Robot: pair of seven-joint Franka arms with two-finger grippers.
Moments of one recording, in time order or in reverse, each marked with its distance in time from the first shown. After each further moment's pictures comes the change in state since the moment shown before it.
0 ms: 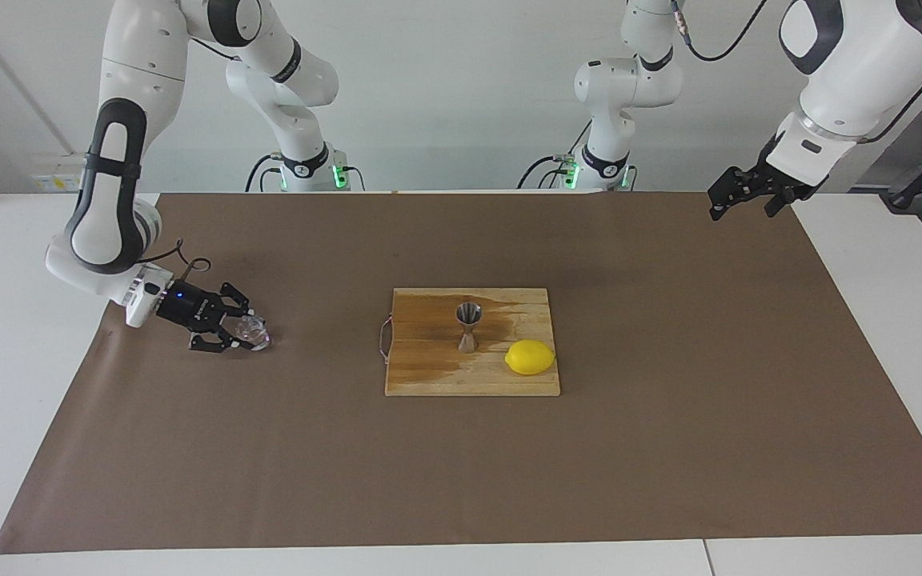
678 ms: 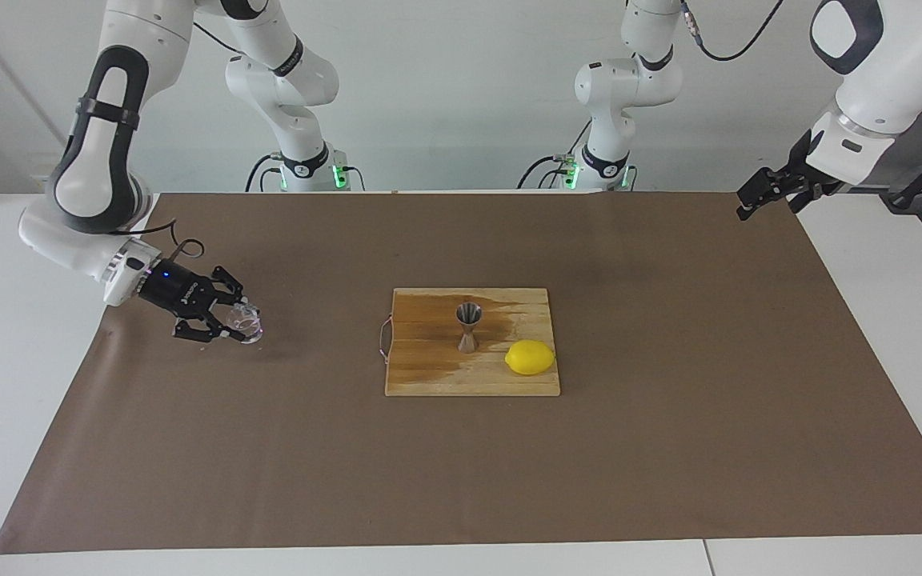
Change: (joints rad) left arm 0.071 0.000 -0.002 0.000 0.000 0.000 0.001; right arm 0.063 -0.154 0.020 0.043 -0.023 0.028 0.199
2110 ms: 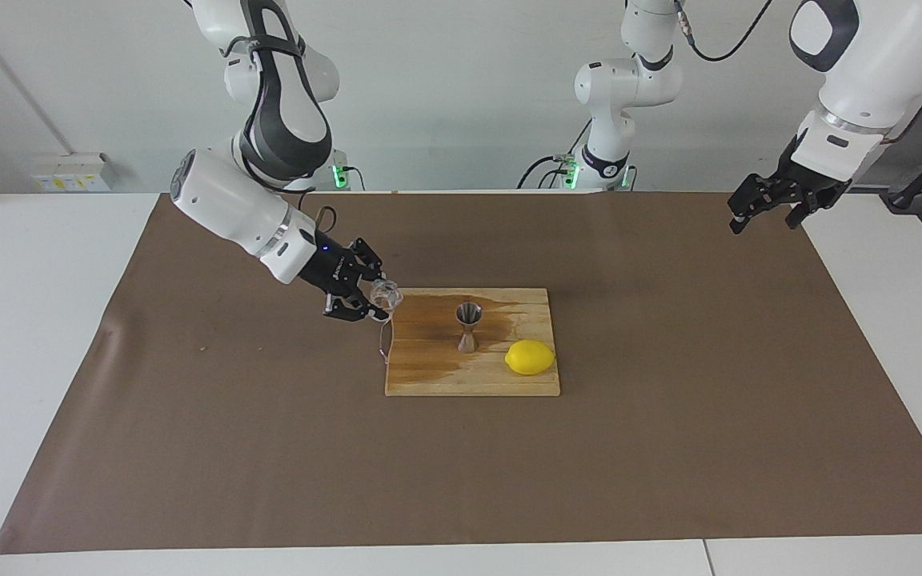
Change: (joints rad) left arm -0.005 0.000 -0.049 -0.002 0.000 0.158 0.003; right arm 0.154 -0.069 0.378 0.075 -0.244 0.305 0.551
